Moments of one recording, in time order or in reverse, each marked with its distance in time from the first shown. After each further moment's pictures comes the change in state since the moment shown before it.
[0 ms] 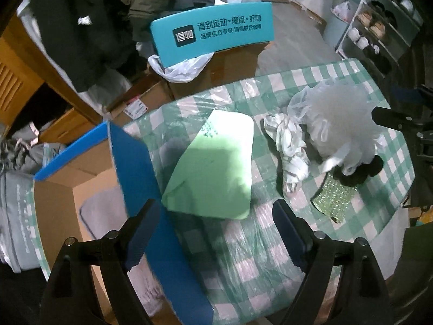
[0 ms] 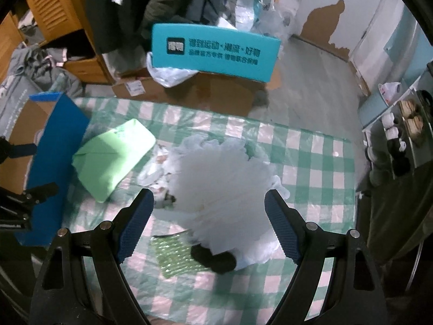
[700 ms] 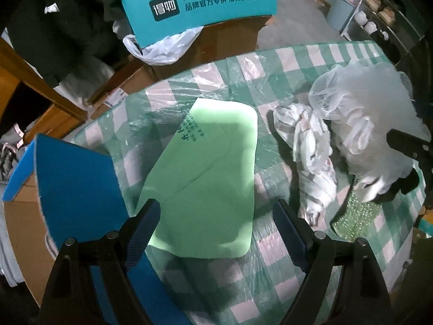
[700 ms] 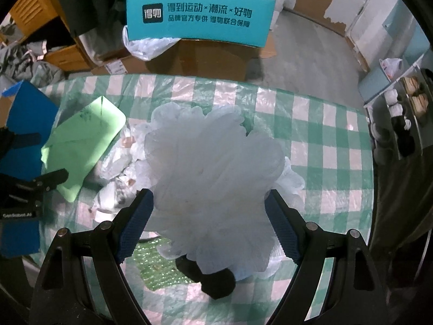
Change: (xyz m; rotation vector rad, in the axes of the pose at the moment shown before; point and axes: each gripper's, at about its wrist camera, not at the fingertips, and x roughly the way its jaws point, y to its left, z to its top) left arm 0.084 -0.011 0.023 0.011 0.096 -0.012; right arm 0.064 -0.010 -0.011 0.042 0.108 -0.031
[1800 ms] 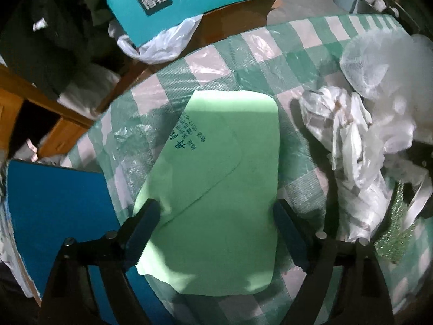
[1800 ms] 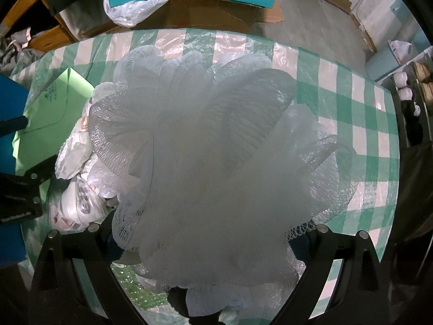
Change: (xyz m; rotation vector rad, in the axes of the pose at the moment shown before) left arm 0.043 -0.014 0.006 0.083 -0.007 0.136; right arm 0.063 -0.001 0.000 0.031 0.139 0.008
